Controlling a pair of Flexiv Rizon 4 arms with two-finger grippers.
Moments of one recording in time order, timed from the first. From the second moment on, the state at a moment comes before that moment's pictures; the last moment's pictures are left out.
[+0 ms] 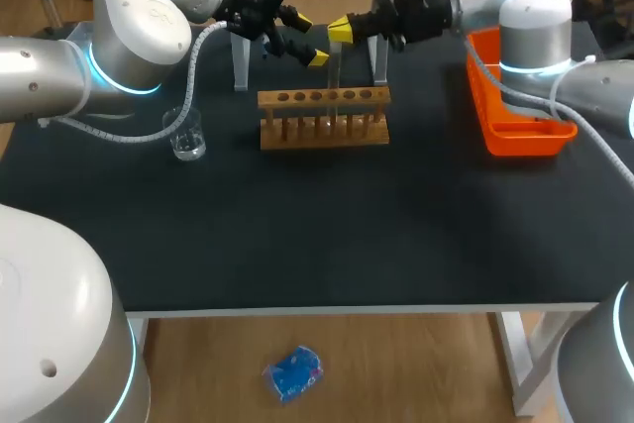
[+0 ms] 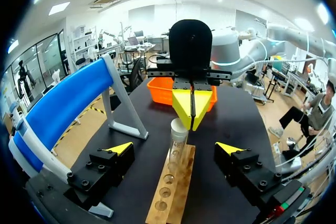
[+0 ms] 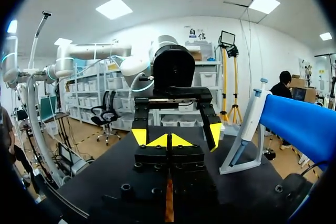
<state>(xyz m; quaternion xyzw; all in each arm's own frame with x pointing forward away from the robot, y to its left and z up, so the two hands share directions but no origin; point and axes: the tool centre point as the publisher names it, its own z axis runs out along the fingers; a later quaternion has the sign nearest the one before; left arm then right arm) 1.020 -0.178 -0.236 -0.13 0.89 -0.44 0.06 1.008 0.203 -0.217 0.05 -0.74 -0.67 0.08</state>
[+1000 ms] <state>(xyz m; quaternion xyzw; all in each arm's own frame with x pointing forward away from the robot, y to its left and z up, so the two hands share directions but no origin) 1.020 -0.178 -0.236 -0.13 0.89 -0.44 0.06 1.014 0.205 -0.227 0.05 -0.73 -0.67 0.08</state>
